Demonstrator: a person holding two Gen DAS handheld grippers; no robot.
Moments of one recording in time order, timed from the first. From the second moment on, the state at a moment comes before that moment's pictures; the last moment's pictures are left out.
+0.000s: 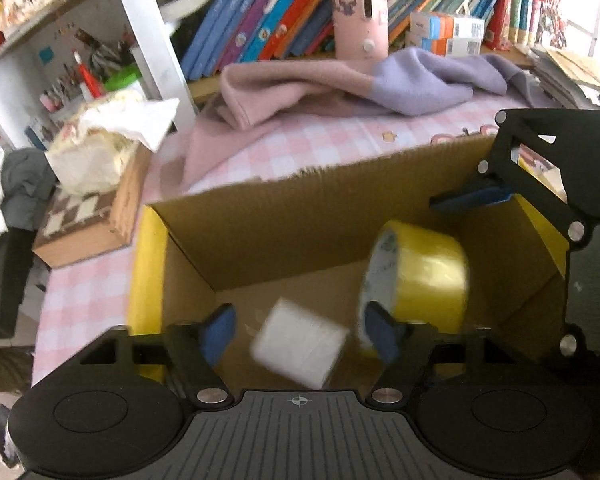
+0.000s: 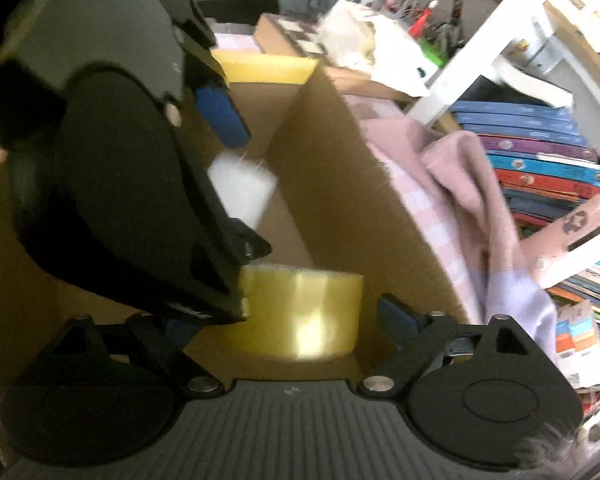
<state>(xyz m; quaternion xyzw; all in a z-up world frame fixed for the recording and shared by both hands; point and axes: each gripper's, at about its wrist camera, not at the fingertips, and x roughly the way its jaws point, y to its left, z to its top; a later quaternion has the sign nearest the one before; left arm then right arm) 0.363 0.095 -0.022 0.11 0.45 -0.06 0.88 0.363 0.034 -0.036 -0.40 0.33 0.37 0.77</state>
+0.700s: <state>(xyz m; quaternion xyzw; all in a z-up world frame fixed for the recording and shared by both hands) 0.246 0.100 0.068 0.08 0.28 -0.02 0.96 0.283 -0.011 0.049 -0.28 0.22 0.30 0.89</state>
